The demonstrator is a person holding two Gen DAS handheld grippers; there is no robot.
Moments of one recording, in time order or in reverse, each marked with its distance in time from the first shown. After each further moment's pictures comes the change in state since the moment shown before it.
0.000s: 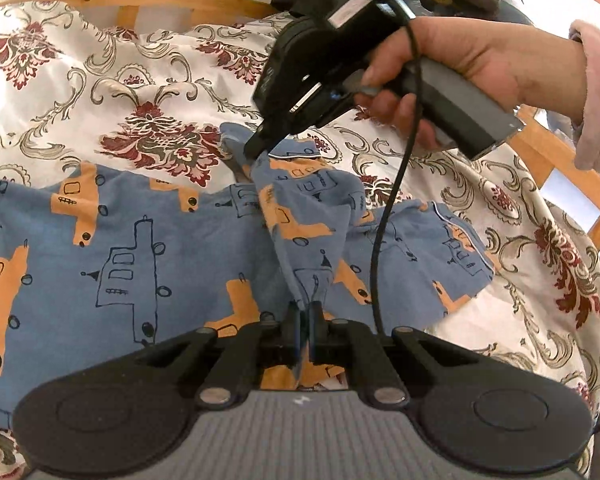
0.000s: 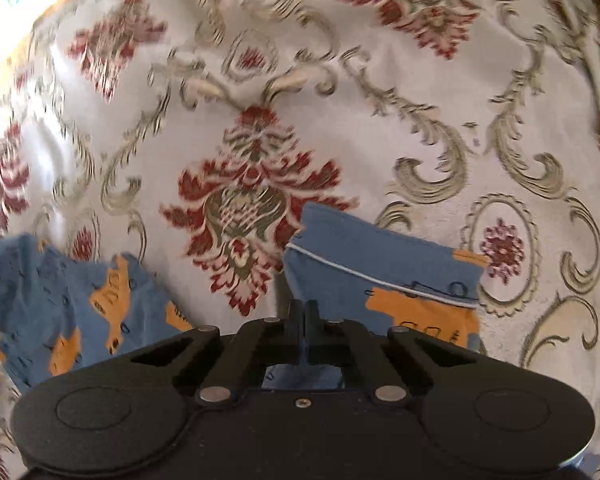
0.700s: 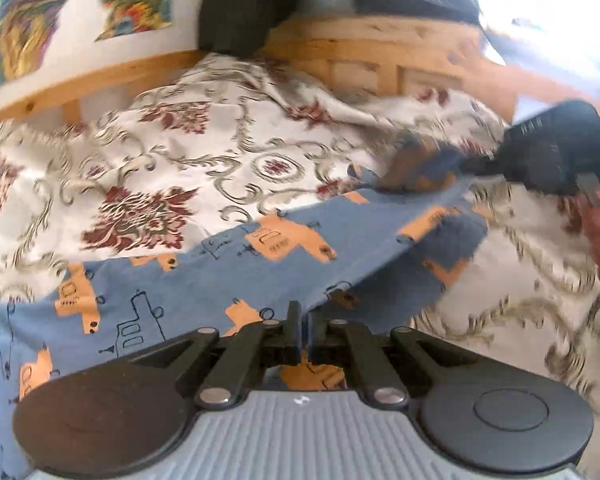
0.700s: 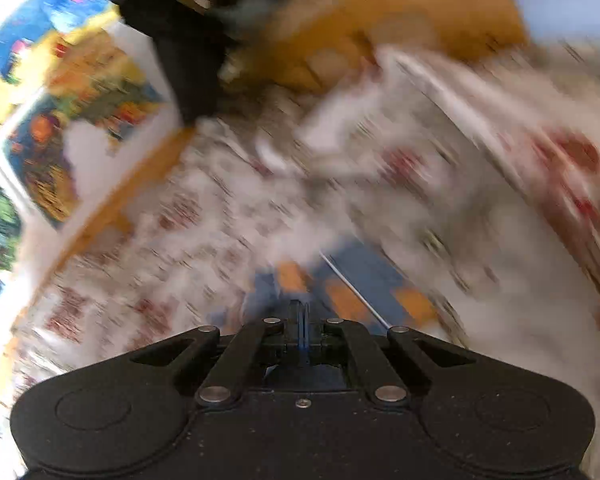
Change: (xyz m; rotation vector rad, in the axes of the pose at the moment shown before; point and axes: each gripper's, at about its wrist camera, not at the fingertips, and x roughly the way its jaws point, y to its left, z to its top) left arm -0.001 -0.049 -0.006 0.371 -0.045 0.085; right arm -0.124 -0.104 -0.296 0.722 -0.692 -0.073
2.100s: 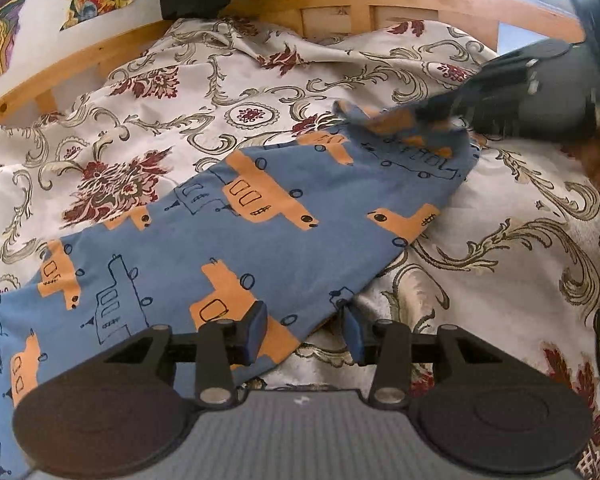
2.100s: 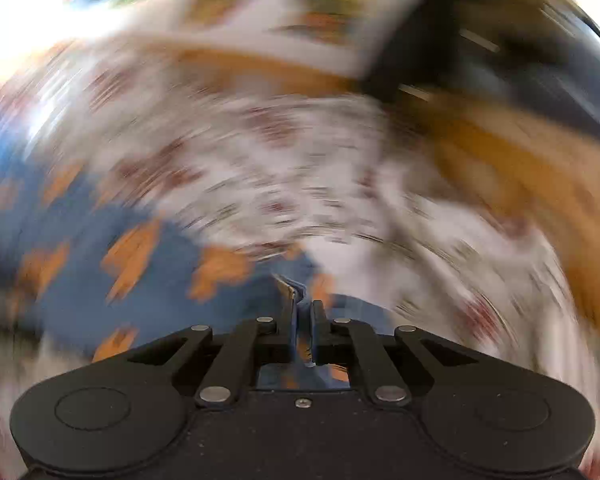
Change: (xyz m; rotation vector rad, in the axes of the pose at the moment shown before) left arm 0.016 -0.015 -0.021 0.087 0.126 -0.002; right arm 0.018 0.059 -0.011 -0.874 -0.058 -0.057
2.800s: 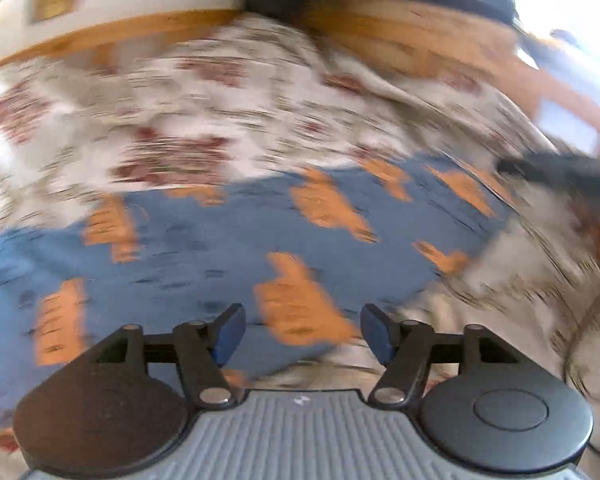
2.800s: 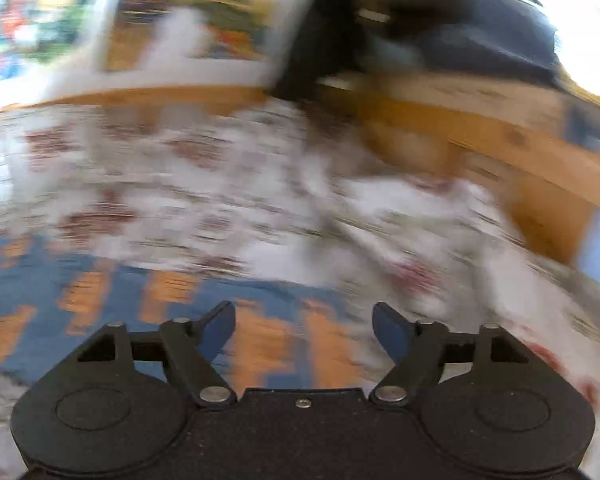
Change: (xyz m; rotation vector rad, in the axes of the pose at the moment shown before) left arm -0.033 0.061 -0.016 -0.278 -0.056 0.017; right arm -0.004 -0.014 -0.016 0.089 -0.055 -0.005
